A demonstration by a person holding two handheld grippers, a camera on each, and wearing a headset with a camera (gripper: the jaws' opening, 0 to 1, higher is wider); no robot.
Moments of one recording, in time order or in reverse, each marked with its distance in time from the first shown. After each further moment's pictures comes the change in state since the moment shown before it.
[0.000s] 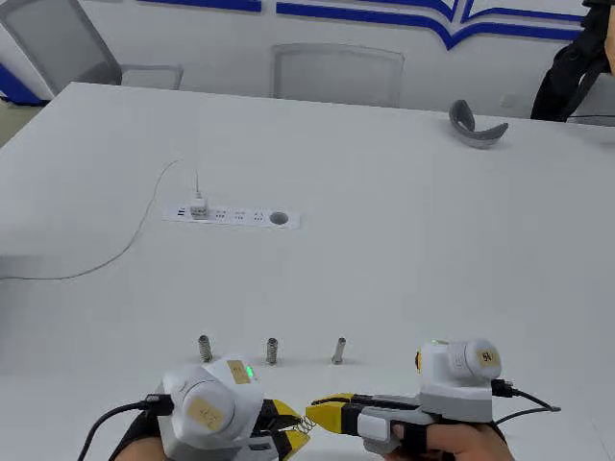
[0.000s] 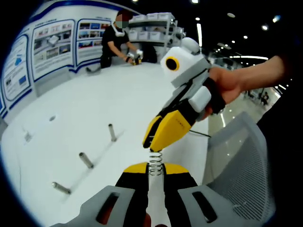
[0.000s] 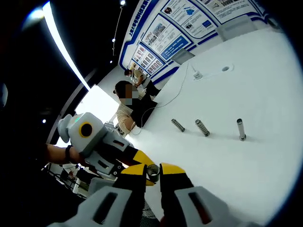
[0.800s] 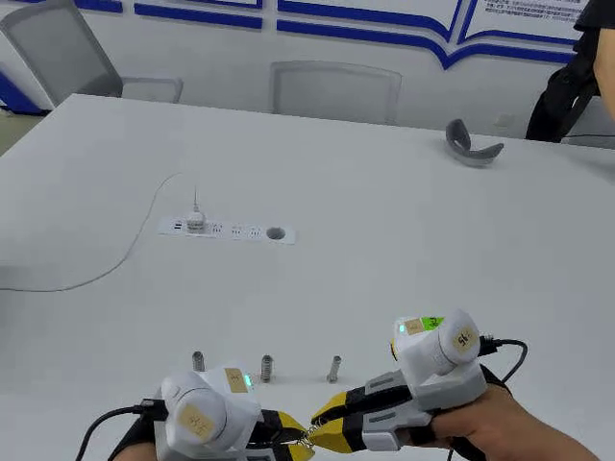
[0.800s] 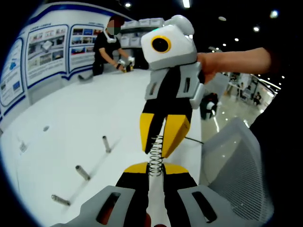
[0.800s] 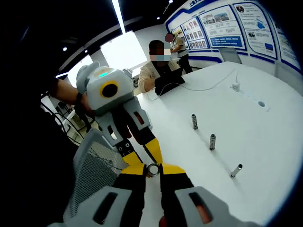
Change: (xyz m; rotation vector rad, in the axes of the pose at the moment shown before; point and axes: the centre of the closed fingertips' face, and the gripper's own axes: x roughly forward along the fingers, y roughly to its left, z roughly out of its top) left arm 0.000 -0.008 0.020 0.033 -0.056 -0.076; right arm -0.009 0.019 -0.002 -0.529 0.375 0.104
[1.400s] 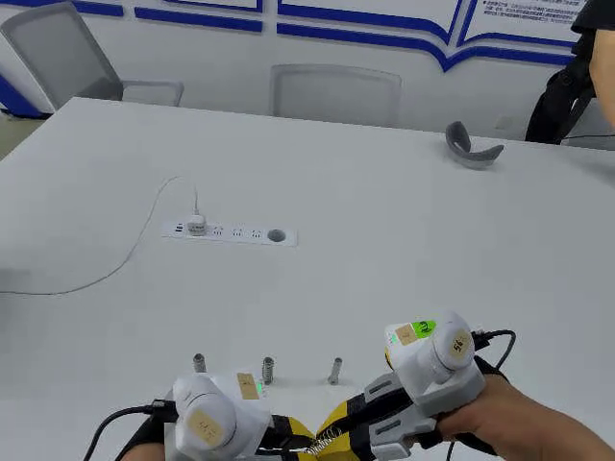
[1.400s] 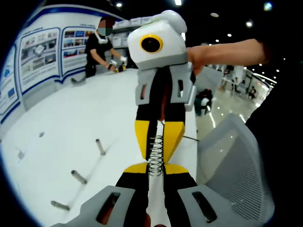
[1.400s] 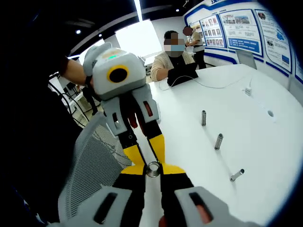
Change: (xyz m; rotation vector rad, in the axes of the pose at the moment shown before) left arm 0.006 -0.012 0.000 0.050 0.021 -0.044; right arm 0.002 0.008 -0.015 -0.112 0.091 0.058
